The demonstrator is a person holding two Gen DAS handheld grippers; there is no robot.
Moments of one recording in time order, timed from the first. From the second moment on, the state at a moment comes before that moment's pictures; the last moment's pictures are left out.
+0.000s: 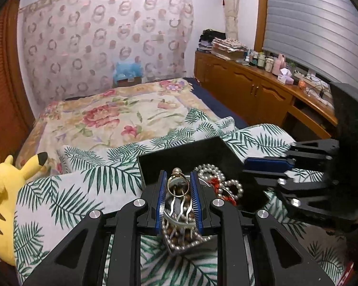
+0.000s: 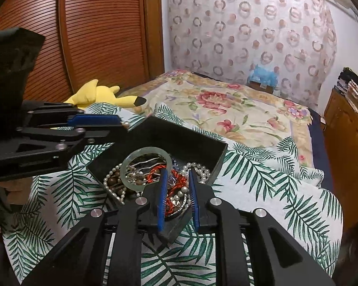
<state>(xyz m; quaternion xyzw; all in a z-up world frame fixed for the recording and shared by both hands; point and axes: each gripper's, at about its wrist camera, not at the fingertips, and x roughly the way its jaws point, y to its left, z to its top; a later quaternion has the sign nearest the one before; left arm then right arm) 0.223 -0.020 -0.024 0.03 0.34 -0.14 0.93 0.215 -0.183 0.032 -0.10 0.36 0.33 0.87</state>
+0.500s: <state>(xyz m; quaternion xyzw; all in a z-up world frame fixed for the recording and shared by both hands) 0.222 -0.018 -0.031 0.02 0.35 -0.11 0.93 0.186 -0.213 0.034 -0.07 0.35 0.29 0.89</state>
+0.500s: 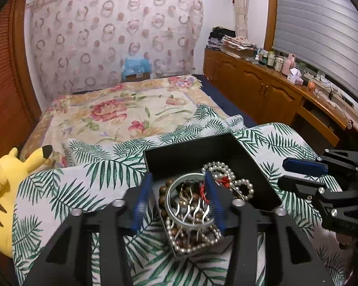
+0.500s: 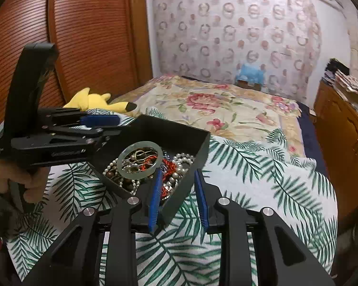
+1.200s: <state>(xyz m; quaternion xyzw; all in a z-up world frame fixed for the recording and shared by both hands) 0.131 -0.006 -0.006 0.01 0.32 -0.05 0.95 0.115 -0.237 0.067 -0.02 0.29 0.19 0.94</state>
